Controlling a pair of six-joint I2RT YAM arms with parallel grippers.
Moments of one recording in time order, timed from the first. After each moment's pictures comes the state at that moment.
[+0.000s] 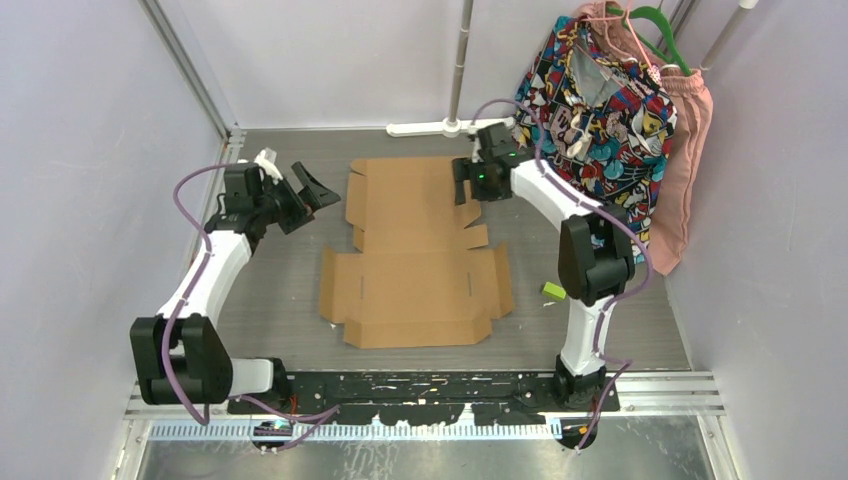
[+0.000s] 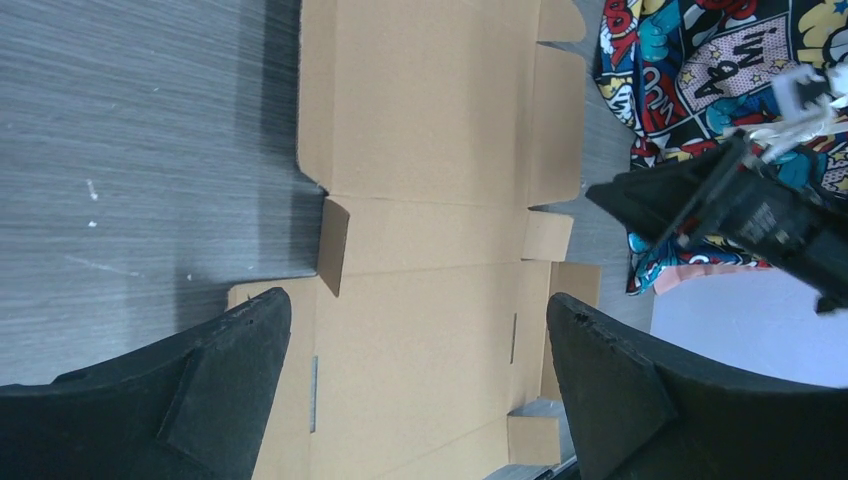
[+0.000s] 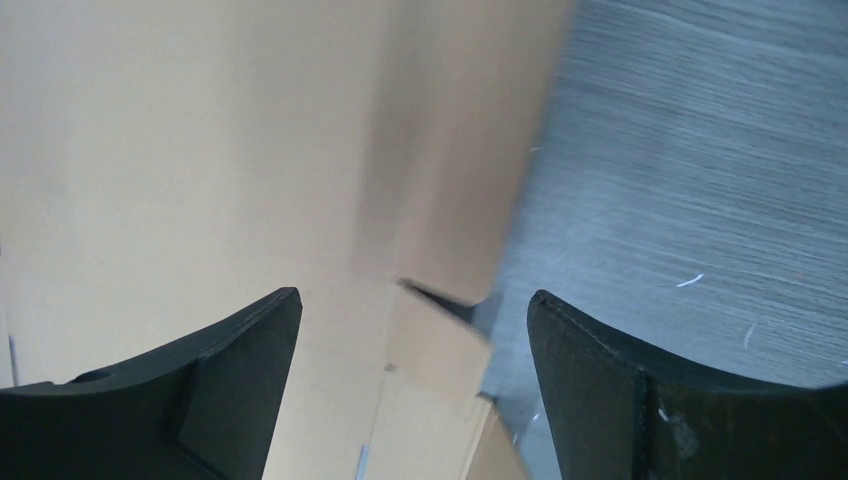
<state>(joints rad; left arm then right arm) 0.01 1.32 0.97 -0.26 0.48 -0.63 0.31 1.97 1.58 -0.57 -0.11 0.20</state>
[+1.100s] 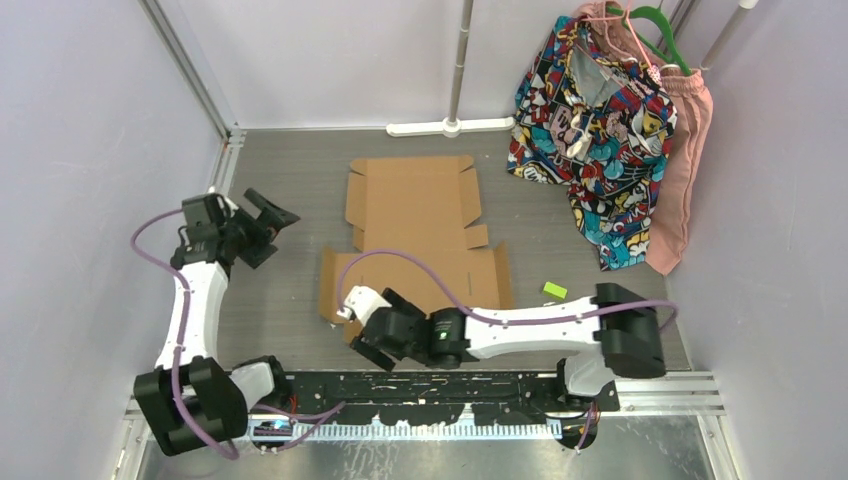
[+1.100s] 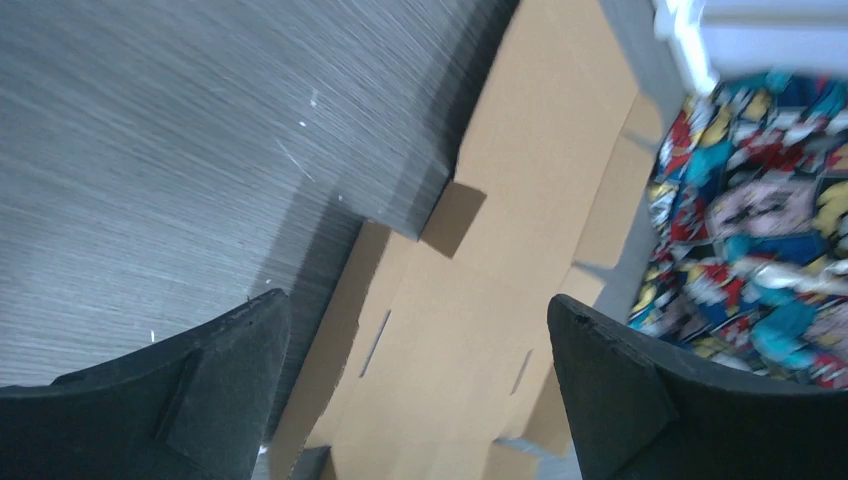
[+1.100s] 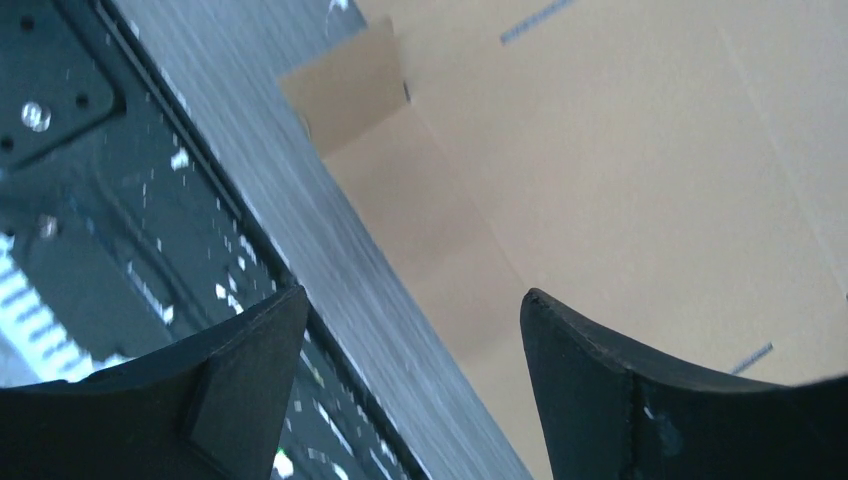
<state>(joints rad) 0.19 1.10 0.88 -0.50 0.39 -0.69 1.42 1.50 1.05 -0.39 0.35 0.22</state>
